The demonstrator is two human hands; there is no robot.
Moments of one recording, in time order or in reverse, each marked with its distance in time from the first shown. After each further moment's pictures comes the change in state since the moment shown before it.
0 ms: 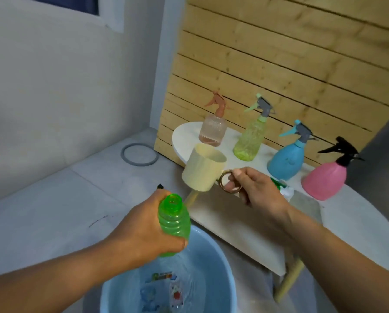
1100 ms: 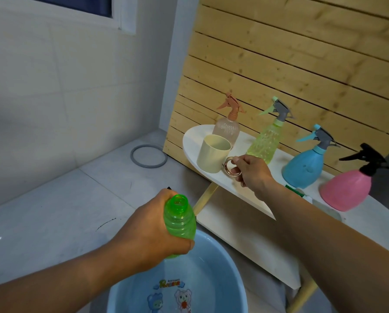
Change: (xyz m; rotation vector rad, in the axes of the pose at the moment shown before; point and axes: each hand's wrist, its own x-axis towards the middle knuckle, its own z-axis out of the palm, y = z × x) left_hand 0.011 -0.001 -0.015 0.064 0.043 -0.015; right_hand 0.102 0.007 0.027 -0.112 0.113 0.115
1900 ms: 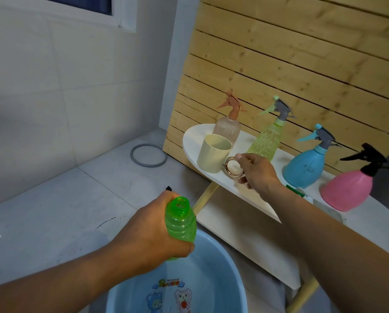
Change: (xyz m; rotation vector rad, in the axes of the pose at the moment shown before) left_hand 0.001 -0.005 0.003 0.019 -0.033 -0.006; right_hand -0.007 -0.002 -0.007 -0.094 0.071 -0.017
